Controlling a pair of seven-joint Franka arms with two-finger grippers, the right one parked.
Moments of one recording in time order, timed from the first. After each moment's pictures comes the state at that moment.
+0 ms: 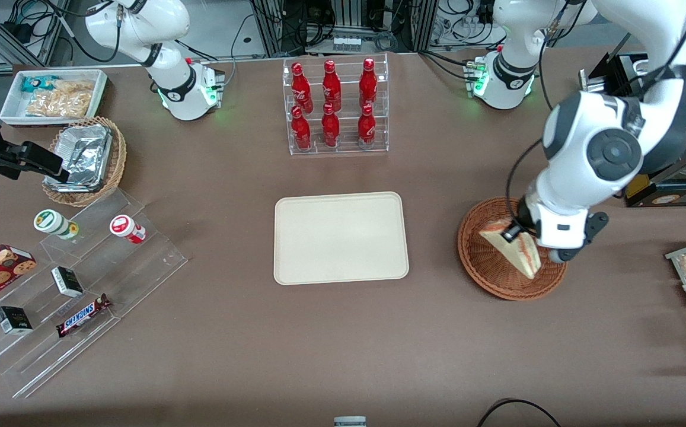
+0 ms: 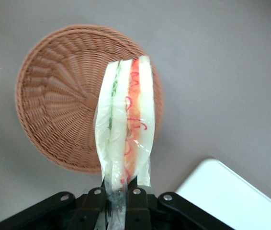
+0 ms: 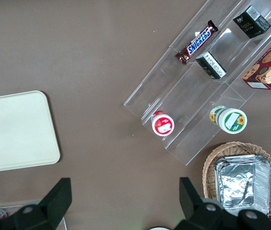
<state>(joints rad) -0.06 0.20 -0.27 -1.75 0.04 1.91 -1.00</state>
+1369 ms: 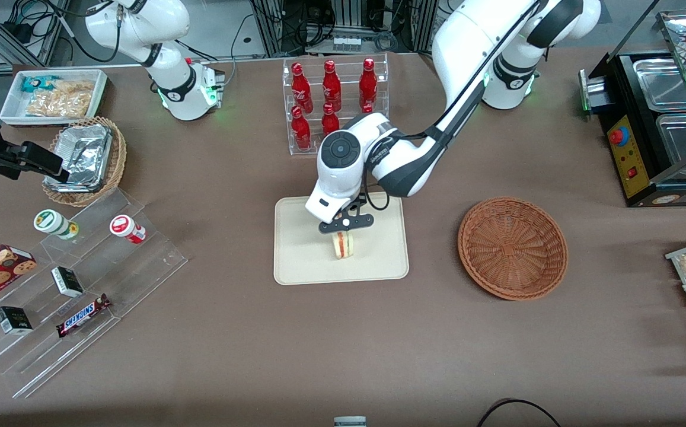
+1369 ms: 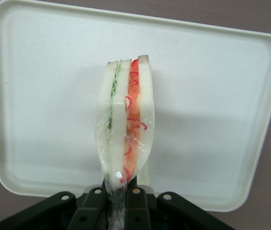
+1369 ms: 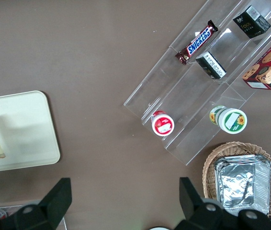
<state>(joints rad) -0.60 0.70 -0.29 -1.45 0.14 2.10 -1.06</state>
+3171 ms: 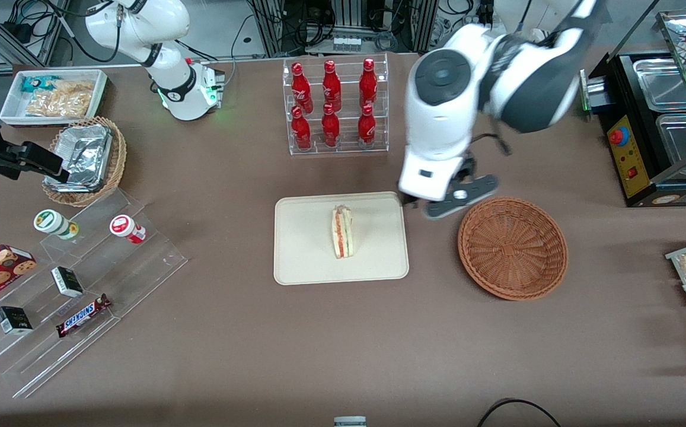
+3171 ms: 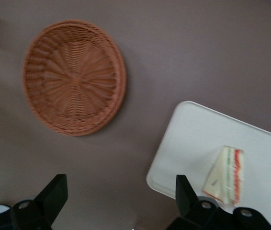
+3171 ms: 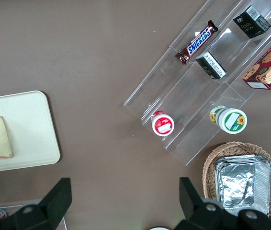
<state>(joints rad) -0.34 0.28 -0.28 -1.41 0.20 1.55 -1.06</state>
